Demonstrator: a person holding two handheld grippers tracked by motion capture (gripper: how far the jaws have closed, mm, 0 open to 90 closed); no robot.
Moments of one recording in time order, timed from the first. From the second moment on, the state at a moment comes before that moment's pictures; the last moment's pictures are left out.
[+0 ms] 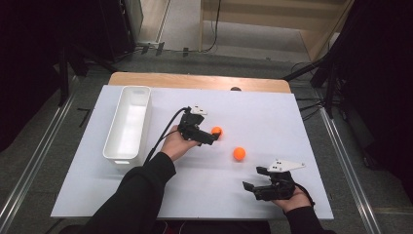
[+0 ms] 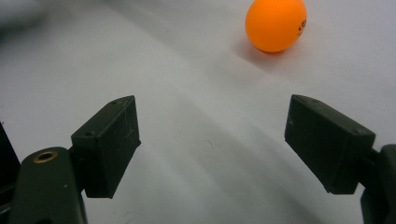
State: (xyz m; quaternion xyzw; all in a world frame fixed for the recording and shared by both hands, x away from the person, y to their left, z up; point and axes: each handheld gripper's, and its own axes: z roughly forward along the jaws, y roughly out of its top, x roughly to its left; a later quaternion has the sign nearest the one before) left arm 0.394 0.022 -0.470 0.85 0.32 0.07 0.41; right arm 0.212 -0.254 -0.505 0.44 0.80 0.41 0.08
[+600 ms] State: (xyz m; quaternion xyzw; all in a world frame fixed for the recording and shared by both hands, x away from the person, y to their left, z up) left arm 0.406 0.011 -0.472 0.84 0.33 0.07 0.42; right arm 0.213 -0.254 -0.506 0.44 0.80 0.41 0.08
